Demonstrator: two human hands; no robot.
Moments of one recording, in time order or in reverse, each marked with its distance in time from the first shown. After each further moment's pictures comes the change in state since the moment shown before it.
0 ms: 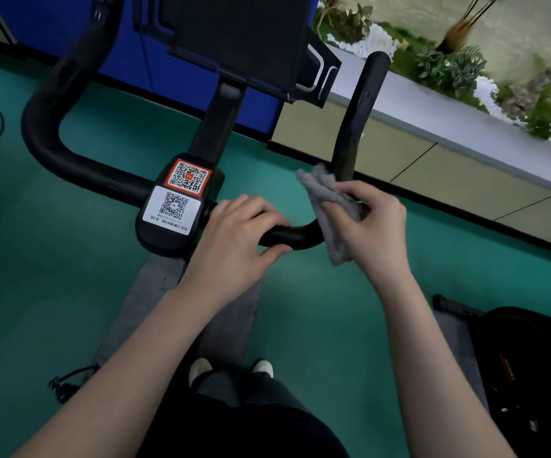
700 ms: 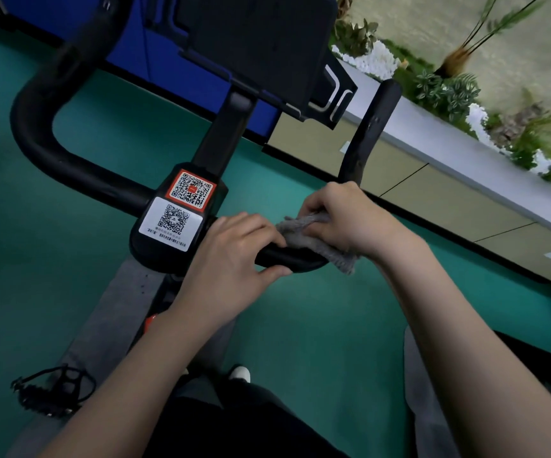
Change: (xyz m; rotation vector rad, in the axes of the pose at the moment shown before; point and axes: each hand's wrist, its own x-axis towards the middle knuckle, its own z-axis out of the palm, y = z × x) left_hand 0.002 -0.006 0.003 -0.106 0.049 -0.054; right_hand 0.060 -0.039 0.011 -0.644 -0.722 -0.171
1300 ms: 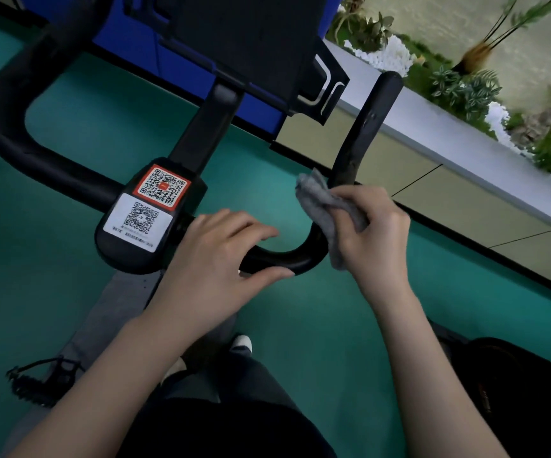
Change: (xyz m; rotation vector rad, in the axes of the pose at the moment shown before) left_hand 0.006 0.016 0.006 0.128 -0.013 -0.027; right_hand -0.024 0.043 0.034 0.348 0.786 -0.069
